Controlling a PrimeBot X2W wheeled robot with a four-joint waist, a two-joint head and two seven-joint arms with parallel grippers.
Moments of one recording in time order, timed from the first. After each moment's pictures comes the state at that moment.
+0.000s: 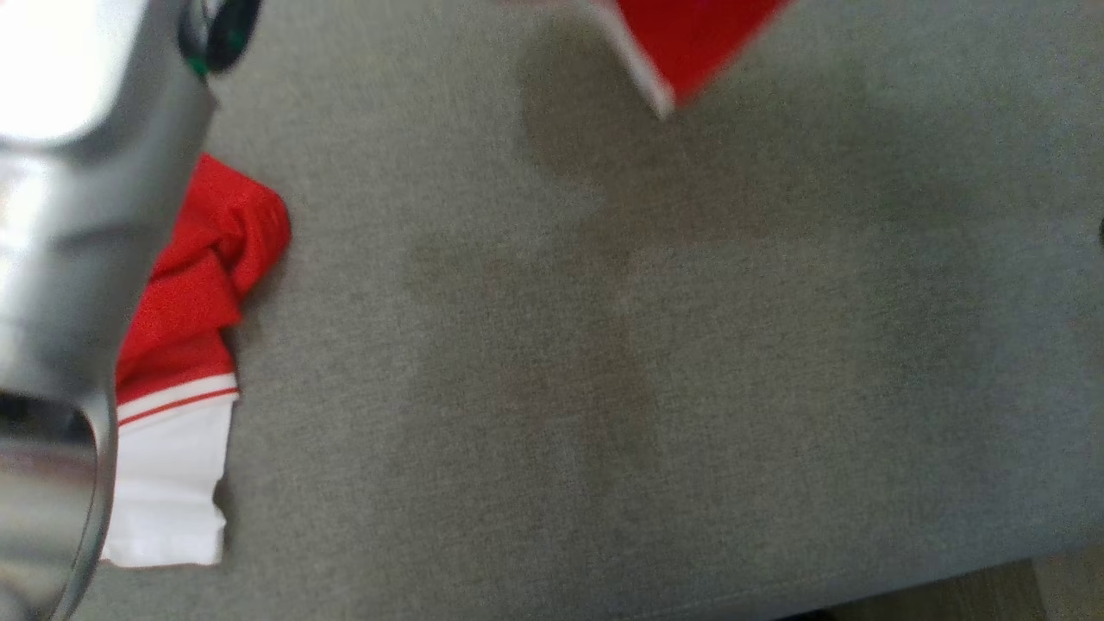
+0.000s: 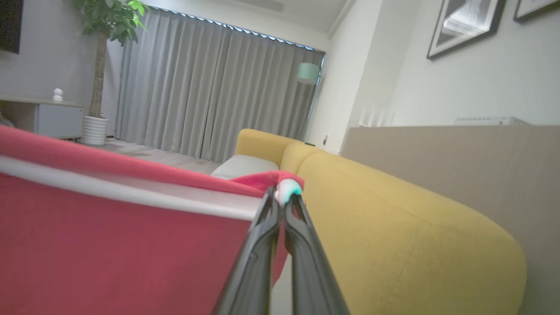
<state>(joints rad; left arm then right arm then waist) -1.30 0.29 -0.66 0.57 -0.56 -0.08 -0.03 -1.14 -0.28 0.07 0.57 0.08 0.13 -0.10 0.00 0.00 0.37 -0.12</state>
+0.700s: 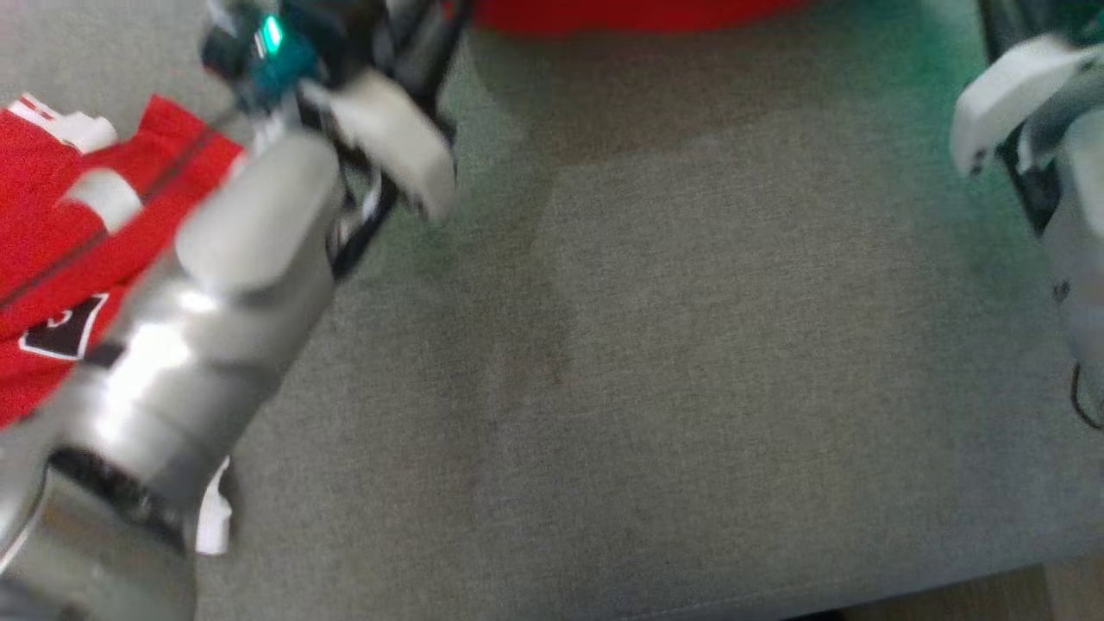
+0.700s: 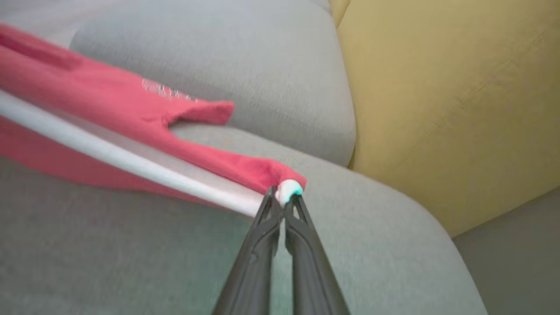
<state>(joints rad) -1.17 0.19 -0.95 0.84 -0.69 -0.13 -0.23 -1.10 -0.30 0.25 1.14 -0.06 0.13 -0.25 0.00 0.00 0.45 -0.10</state>
